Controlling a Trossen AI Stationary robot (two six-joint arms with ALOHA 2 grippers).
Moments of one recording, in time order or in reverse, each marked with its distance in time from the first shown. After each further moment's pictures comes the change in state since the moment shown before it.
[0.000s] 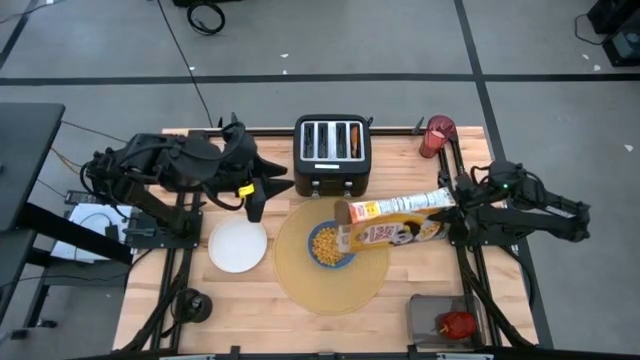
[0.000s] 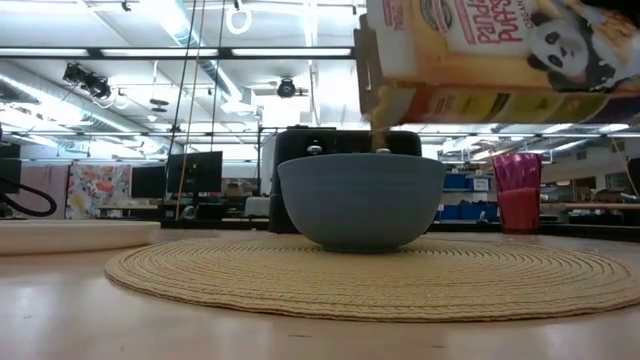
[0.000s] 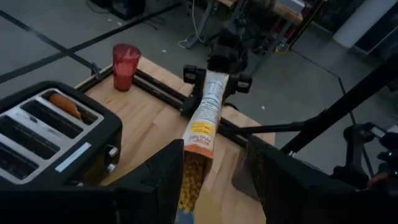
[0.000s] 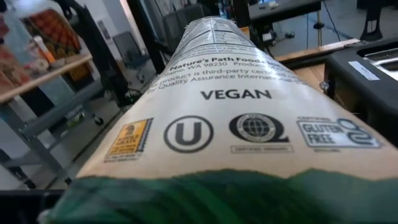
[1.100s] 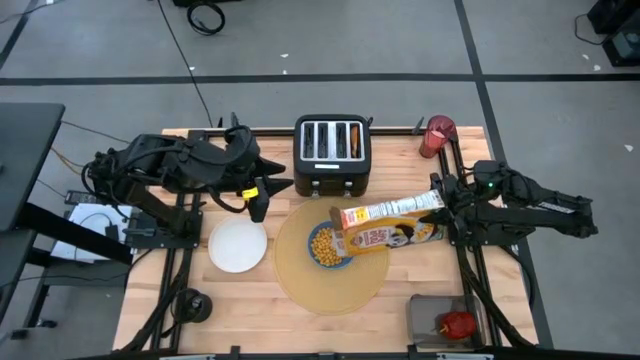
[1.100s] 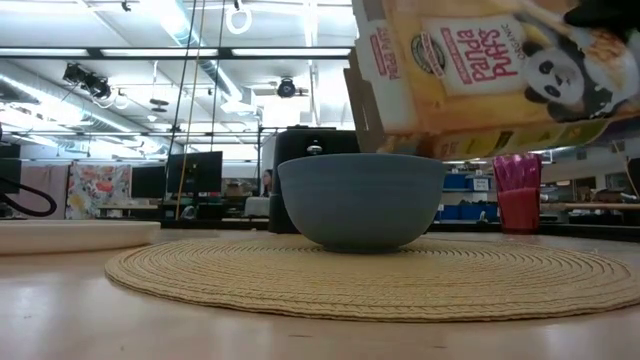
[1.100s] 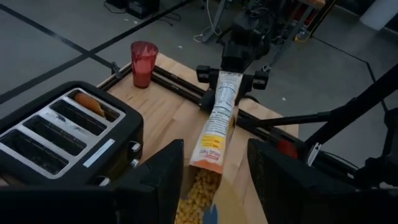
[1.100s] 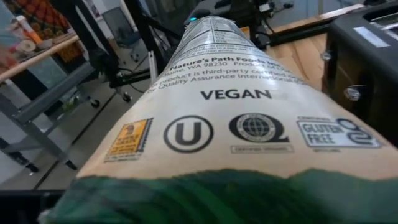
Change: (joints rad) left arm 0.004 0.009 0.001 -0.061 -0.043 0.040; right arm 0.001 0.145 0.007 0.000 -0.008 -0.024
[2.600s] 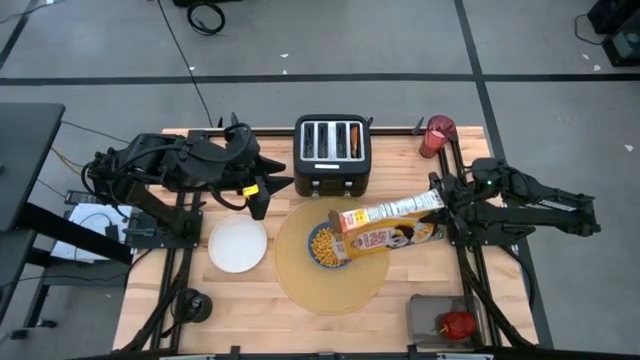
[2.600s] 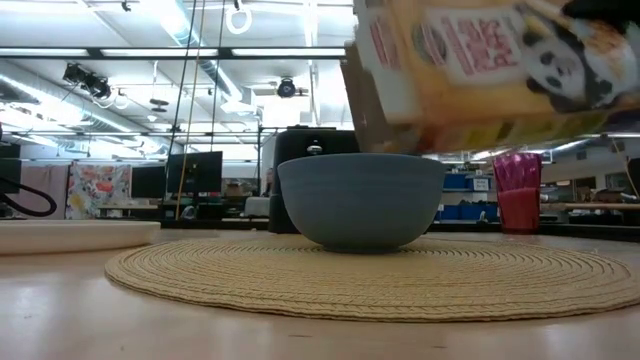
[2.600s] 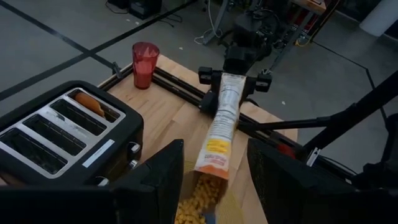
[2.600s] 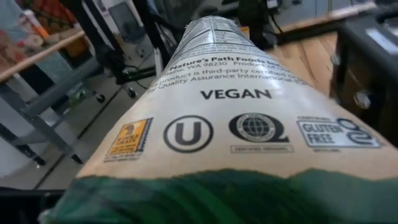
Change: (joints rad) left arm 0.008 0.000 0.000 0.006 0.000 -0.017; right arm 0.001 0.051 0.036 -0.004 -0.025 -0.031
